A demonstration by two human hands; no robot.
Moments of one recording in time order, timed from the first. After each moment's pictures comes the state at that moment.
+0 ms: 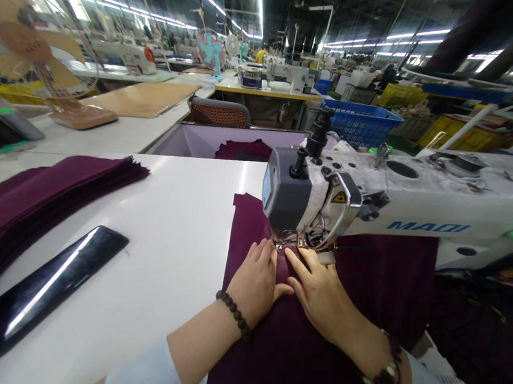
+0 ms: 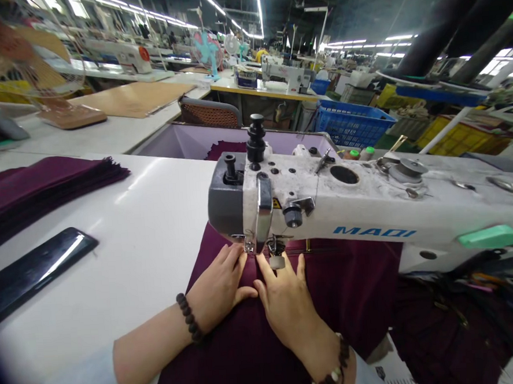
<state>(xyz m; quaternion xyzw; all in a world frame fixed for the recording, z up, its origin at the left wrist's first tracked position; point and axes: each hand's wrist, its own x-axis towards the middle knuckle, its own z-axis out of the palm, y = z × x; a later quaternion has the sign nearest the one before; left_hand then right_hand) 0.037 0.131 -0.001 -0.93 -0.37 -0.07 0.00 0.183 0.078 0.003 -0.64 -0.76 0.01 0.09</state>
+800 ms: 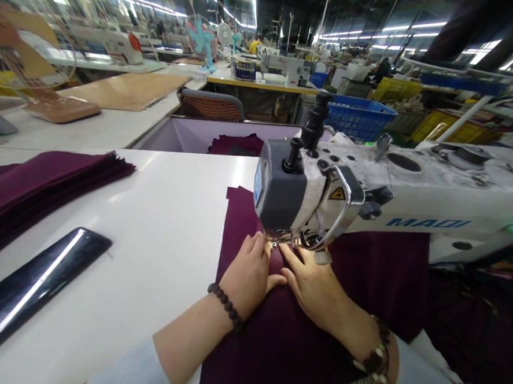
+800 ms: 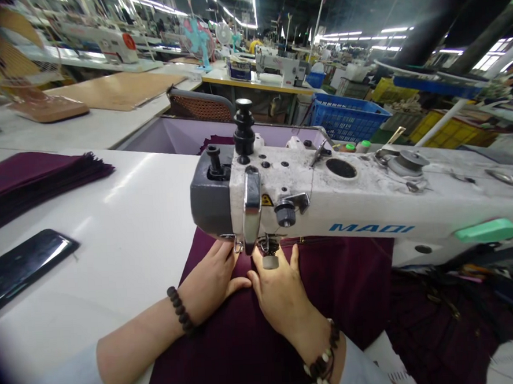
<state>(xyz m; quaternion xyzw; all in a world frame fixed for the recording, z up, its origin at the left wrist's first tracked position) 0.037 0.145 0.002 -0.93 -0.36 -0.10 -0.02 0.184 0.092 0.005 -0.64 -0.76 0.01 0.10</state>
